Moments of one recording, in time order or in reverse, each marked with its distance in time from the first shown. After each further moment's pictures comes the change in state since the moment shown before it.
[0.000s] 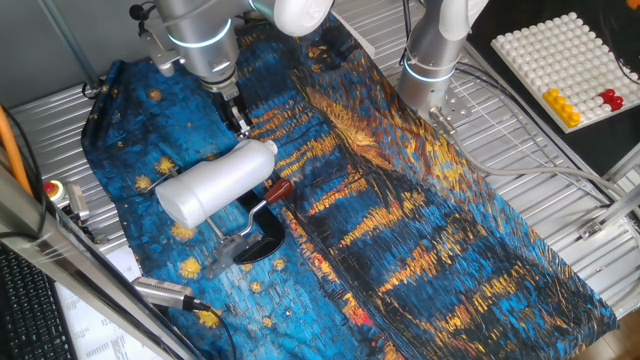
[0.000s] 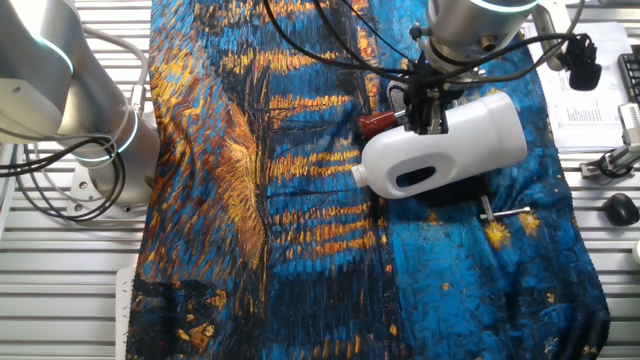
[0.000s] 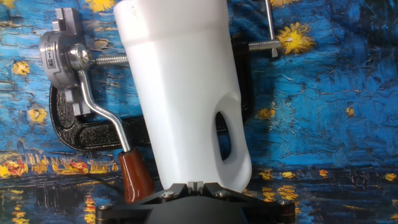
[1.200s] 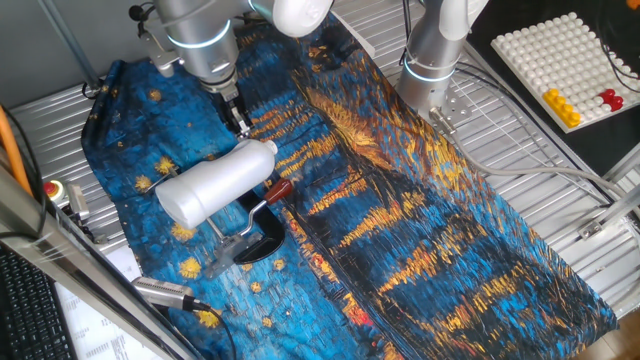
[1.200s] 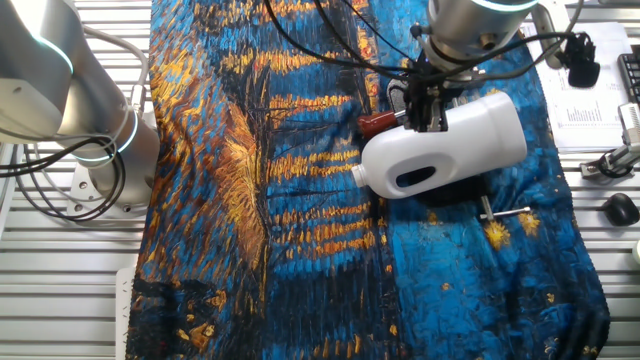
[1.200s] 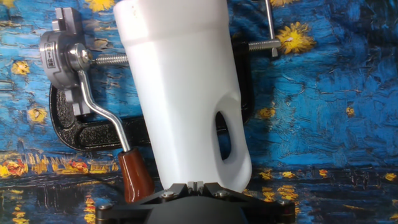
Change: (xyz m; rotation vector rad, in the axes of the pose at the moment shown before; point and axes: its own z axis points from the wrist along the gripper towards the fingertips) arm -0.003 0.011 0.004 0.005 0.002 0.010
